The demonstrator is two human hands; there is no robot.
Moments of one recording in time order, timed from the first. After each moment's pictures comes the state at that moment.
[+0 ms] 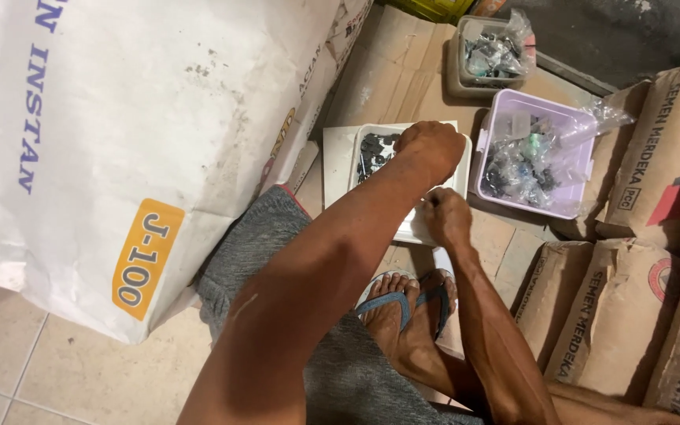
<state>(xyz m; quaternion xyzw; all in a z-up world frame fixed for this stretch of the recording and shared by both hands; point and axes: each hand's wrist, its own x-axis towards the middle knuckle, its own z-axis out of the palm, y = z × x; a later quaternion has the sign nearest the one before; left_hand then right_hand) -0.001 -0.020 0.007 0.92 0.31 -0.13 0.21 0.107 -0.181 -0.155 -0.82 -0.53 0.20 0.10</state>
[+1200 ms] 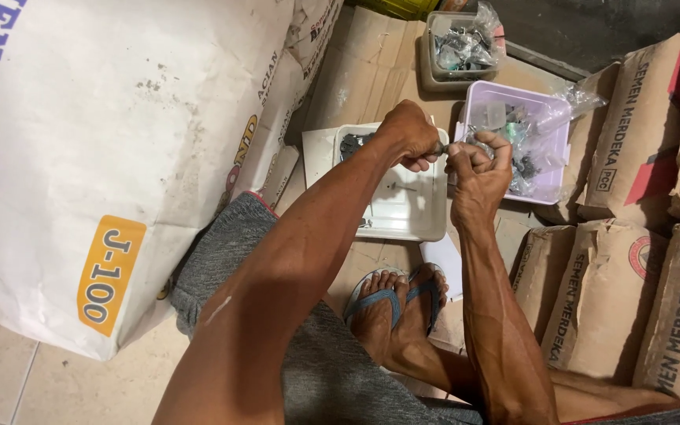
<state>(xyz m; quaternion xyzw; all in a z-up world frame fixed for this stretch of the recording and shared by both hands) -0.008 -0.009 0.006 0.58 0.45 0.03 0.68 0.073 -0.150 -0.006 -0.63 -0.32 0.23 0.67</state>
